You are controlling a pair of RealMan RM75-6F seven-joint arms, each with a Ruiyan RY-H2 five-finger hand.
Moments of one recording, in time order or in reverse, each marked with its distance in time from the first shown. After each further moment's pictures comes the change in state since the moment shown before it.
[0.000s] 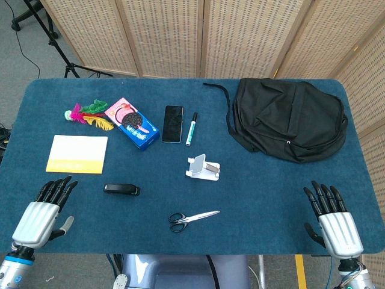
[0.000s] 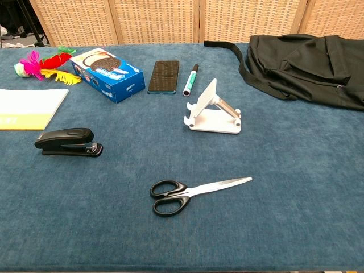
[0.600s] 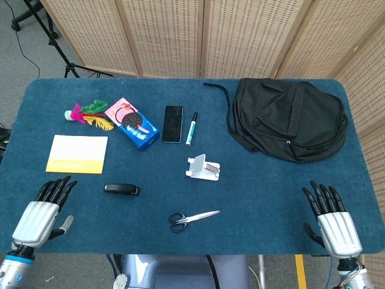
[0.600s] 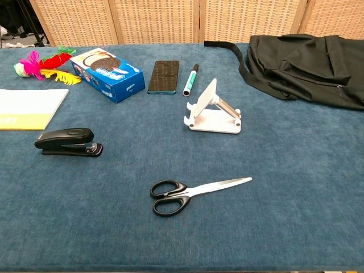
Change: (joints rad) left arm 0.002 -0.007 -0.012 0.010 -0.015 -0.012 -0.001; right arm 0.000 0.001 0.004 -0.009 0.004 -0.018 -0.009
